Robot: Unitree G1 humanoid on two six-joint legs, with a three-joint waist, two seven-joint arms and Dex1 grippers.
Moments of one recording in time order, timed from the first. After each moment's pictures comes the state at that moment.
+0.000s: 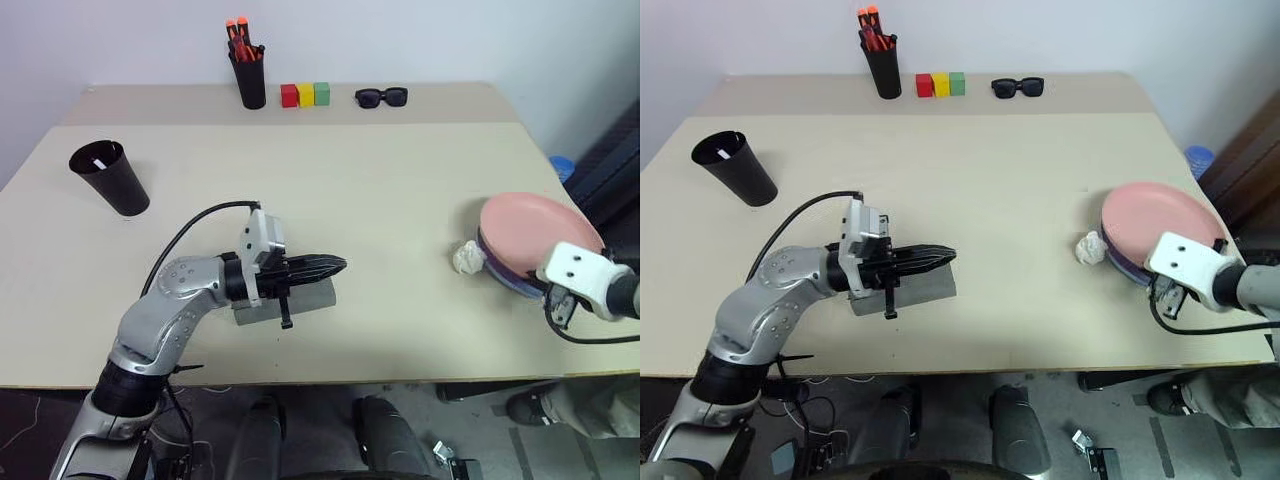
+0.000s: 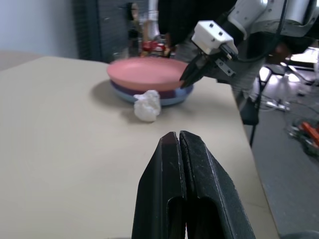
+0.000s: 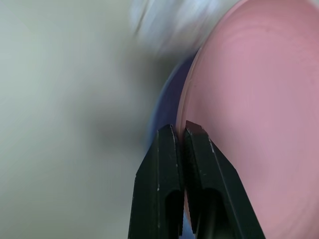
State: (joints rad) left arm -0.37 0.50 -0.14 -0.33 -0.56 0.44 -0.97; right arm 0.09 -1.11 -0.31 -0.14 0.01 0.24 0.98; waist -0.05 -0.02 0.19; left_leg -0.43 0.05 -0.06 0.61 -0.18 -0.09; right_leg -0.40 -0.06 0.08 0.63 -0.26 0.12
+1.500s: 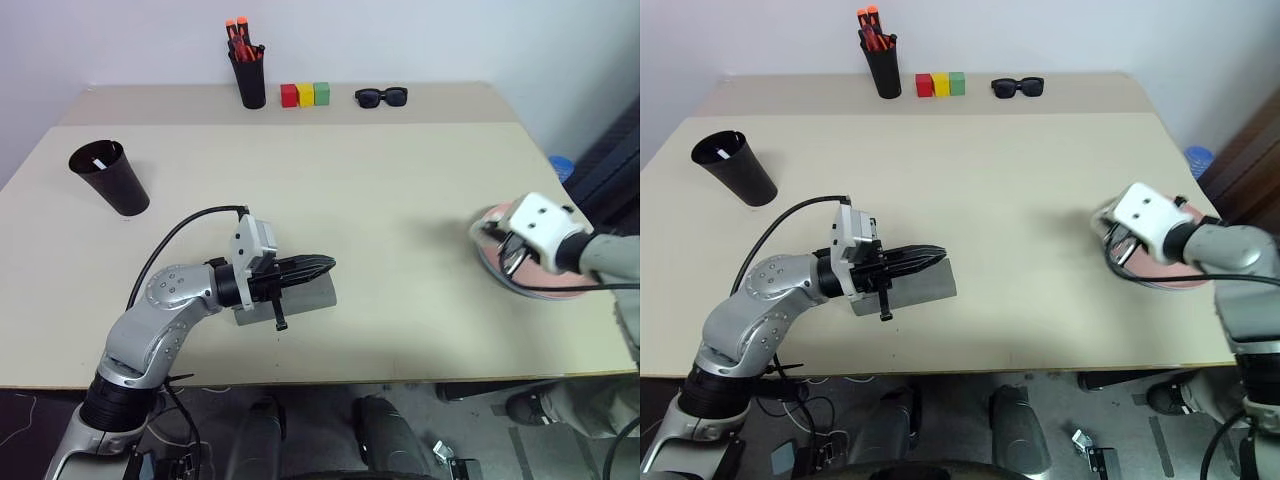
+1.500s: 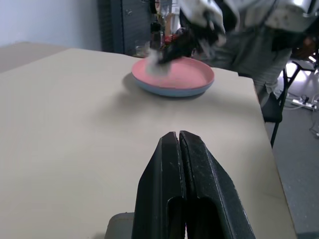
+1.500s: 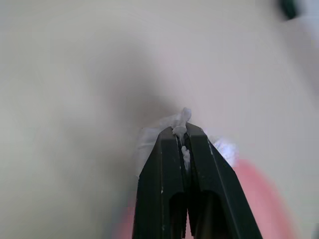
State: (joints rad) left arm -0.29 0.53 -0.10 -0.41 -0.55 0.45 -0.88; right arm -0.29 -1.00 -0.16 -0.07 0.04 0.33 0.82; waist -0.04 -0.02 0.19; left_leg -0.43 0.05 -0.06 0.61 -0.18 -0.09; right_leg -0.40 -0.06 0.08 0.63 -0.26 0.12
